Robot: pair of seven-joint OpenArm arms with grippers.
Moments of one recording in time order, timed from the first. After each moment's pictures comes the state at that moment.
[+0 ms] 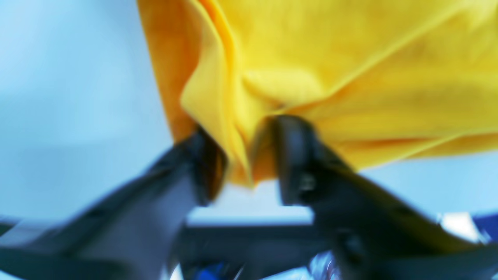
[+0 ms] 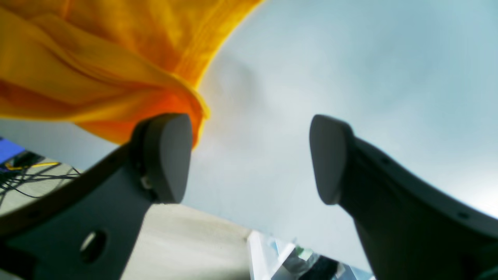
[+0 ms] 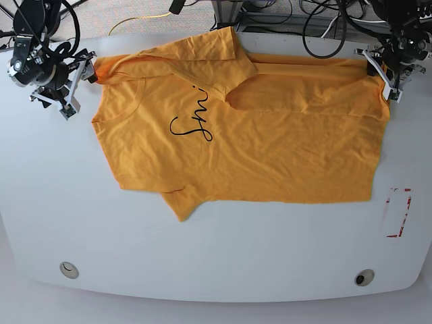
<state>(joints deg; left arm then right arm) 21.9 -10.2 -39.6 102.1 -8.7 -42.0 59.7 -22.2 27.0 25.8 106.3 30.6 40.5 -70.2</state>
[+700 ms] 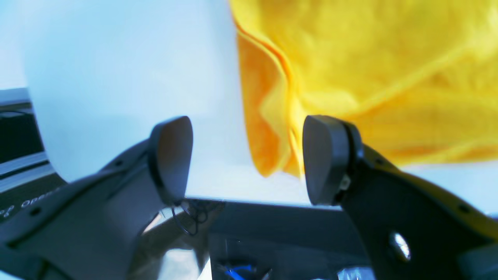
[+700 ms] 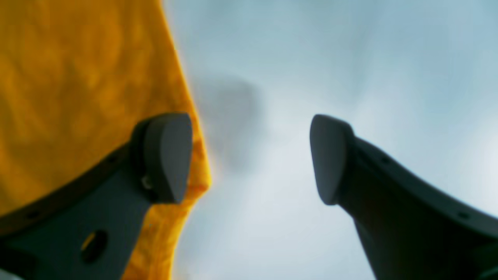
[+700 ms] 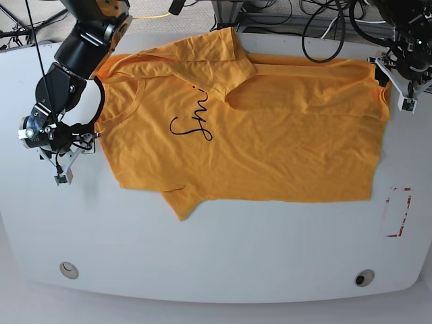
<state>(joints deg) 18.5 -9.9 -43.0 112.3 -8.4 -42.0 64.6 14.7 10.3 34.3 82.1 1.5 40.4 -71.1</state>
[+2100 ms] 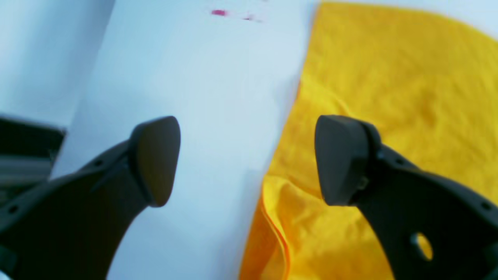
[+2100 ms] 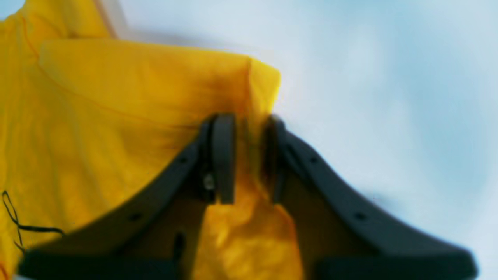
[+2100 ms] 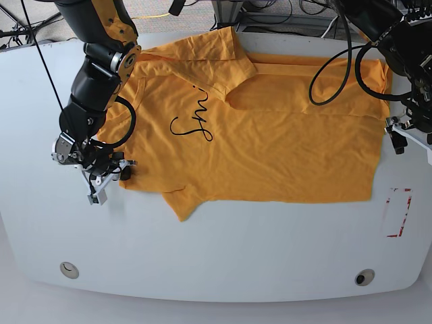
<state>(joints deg) -3.4 -9.8 -45.1 105.1 -8.0 -26.1 63.6 23.6 7.0 34.0 55.1 0.9 40.4 -49.7</state>
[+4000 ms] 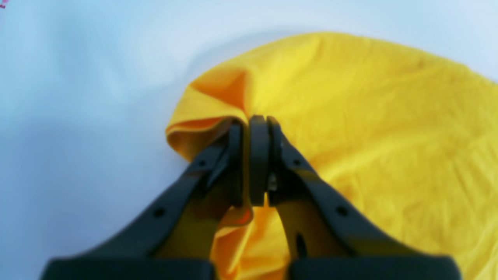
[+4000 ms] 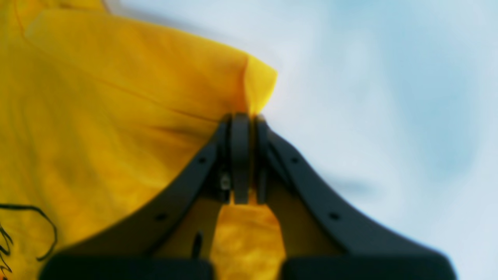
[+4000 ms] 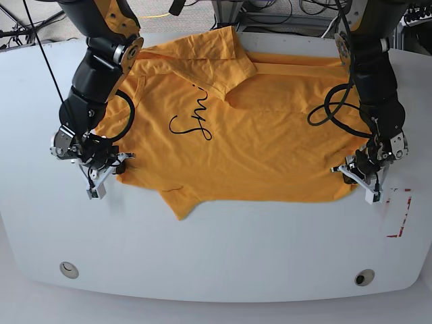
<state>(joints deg) -20.3 -13.8 -22.1 56.1 -8.9 -24.2 41.2 21.0 6.1 33.9 61.9 -0.8 40.7 -52.2</state>
